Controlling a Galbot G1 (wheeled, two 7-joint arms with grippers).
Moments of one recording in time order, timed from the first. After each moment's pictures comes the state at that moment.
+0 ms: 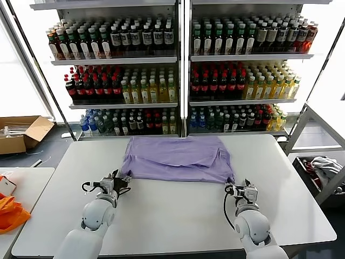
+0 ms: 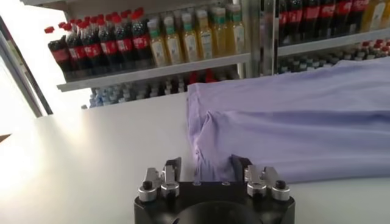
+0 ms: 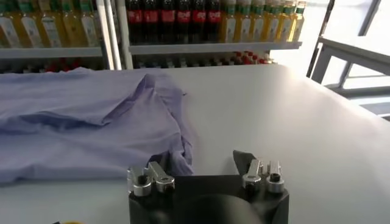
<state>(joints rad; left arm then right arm) 0.98 -1.20 -0.28 -1.56 -0.32 0.50 -0.16 -1.12 1.32 0.37 1.73 0.37 -0.57 0.38</state>
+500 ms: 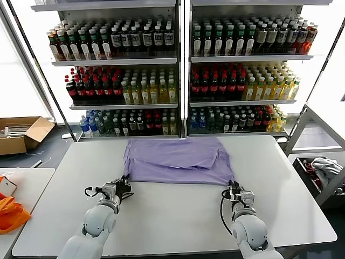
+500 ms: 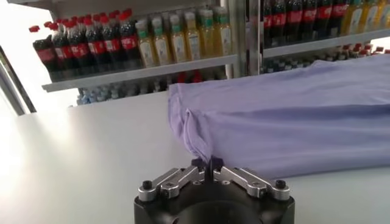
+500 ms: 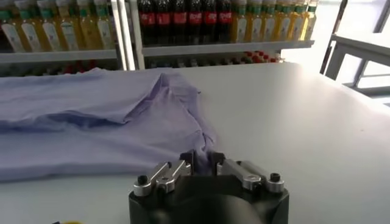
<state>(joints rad) 1.04 -1.19 -0.26 -1.60 -0.33 0.51 -0.14 -1.17 1.31 0.36 1.77 0.37 -0.57 0.36</state>
